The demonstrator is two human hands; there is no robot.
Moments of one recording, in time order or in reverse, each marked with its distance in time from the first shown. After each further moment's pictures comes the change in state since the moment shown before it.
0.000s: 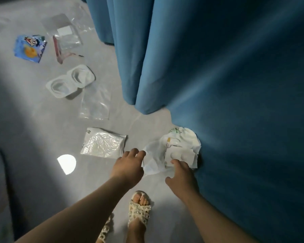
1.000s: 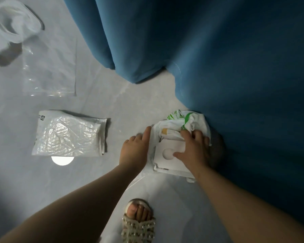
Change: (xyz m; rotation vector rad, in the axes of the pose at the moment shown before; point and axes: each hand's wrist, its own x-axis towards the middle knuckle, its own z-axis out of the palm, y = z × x) left_hand 0.174 -0.022 0.167 0.028 0.186 0.067; right_hand 0.191 0.082 0.094 -0.193 0.183 0.036
